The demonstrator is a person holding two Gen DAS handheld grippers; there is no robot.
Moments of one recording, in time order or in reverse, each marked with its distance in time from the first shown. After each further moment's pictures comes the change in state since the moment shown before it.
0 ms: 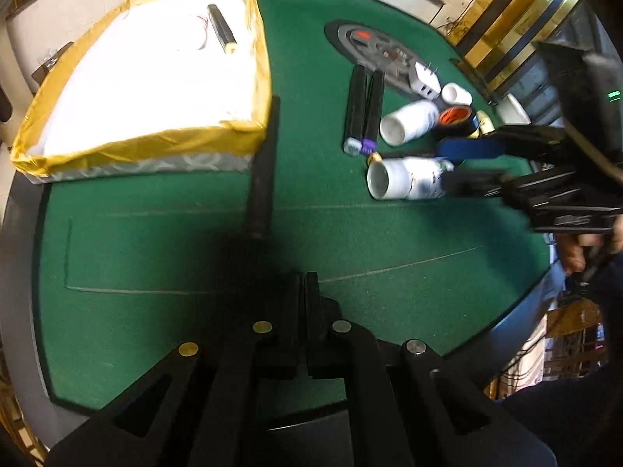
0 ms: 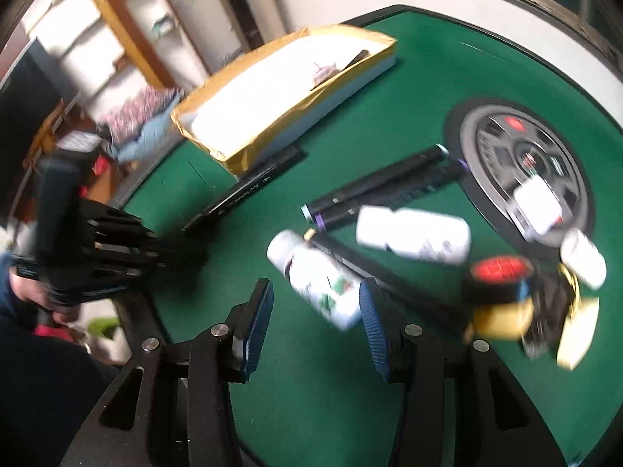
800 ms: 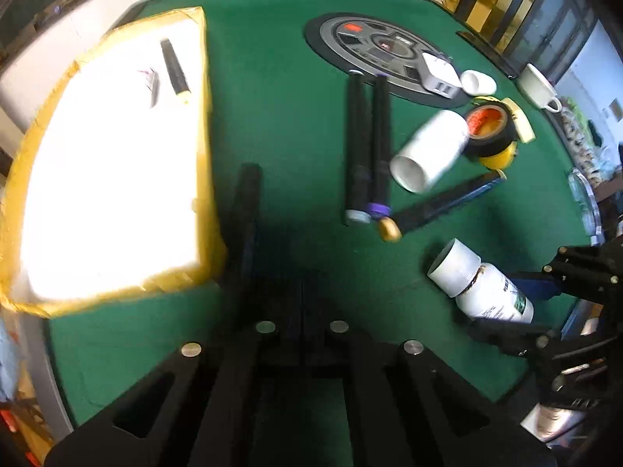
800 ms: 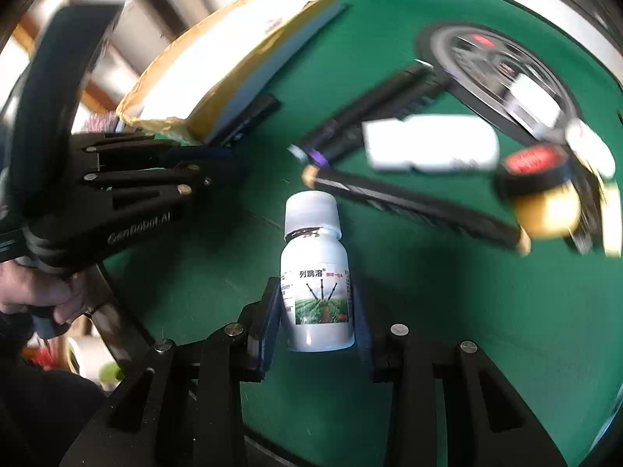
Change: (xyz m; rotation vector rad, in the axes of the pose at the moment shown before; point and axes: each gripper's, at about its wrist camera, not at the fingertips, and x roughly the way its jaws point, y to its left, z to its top) left arm 0.042 -0.033 0.061 0.143 0.039 0.136; right arm 0.009 -0.008 -0.045 0.359 0.021 -0.062
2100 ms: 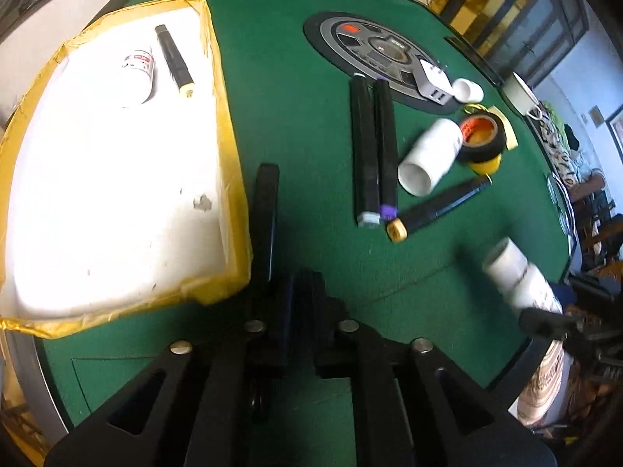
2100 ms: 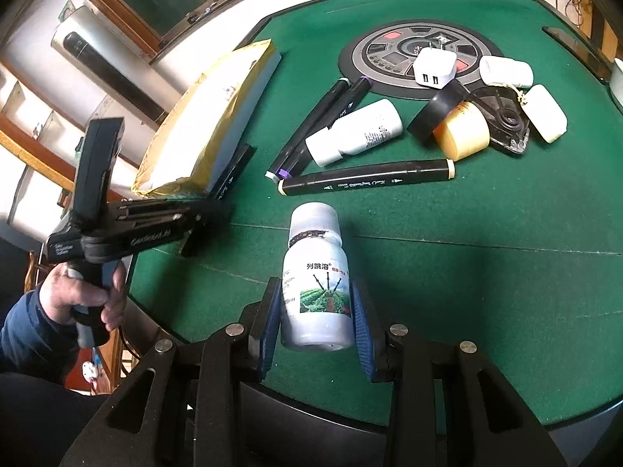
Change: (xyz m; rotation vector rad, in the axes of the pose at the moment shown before) left arm 0.005 0.021 0.008 0.006 0.020 -0.100; right arm -0.052 -0.019 -0.043 0.246 -0.161 0.053
